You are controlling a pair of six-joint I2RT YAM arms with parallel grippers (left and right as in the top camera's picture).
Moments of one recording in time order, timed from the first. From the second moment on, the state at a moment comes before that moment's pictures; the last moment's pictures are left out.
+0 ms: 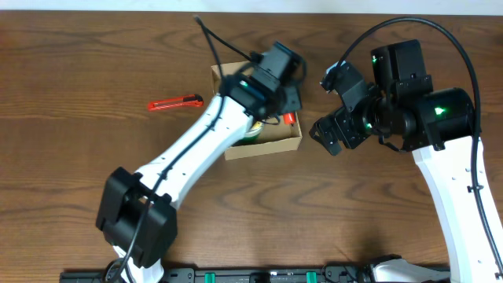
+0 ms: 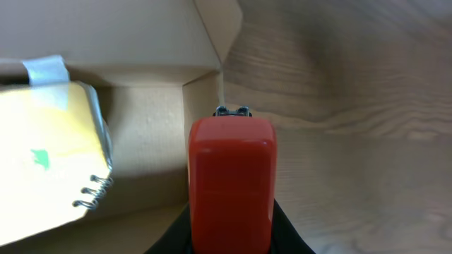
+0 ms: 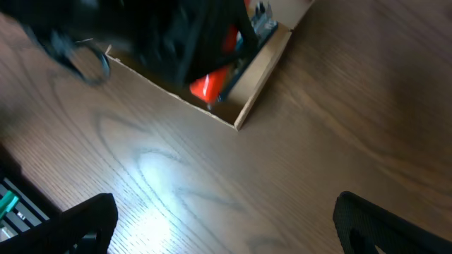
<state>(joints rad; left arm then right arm) -0.69 1.90 1.68 -0.75 0.03 -0.87 0.25 1.42 1.60 -1.29 -0.27 -0.33</state>
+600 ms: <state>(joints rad) -0.74 1.91 1.53 -0.56 -0.19 -0.99 0.25 1.42 1.60 -1.29 -0.27 -0.33</state>
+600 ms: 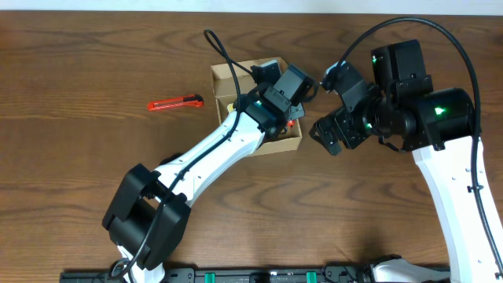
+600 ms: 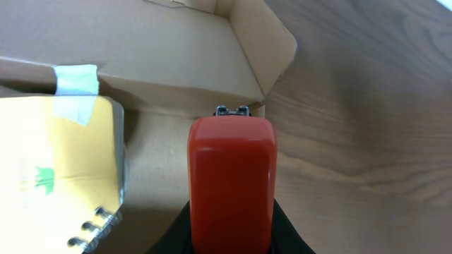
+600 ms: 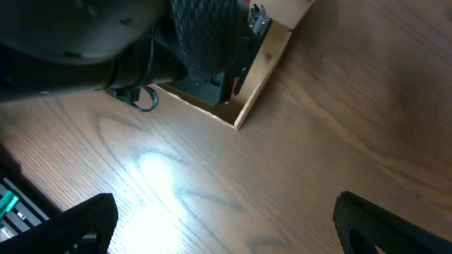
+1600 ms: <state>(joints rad) -0.74 2.00 1.51 -0.49 -0.17 -0.93 0.25 1.42 1.60 -1.29 -0.27 -0.33</state>
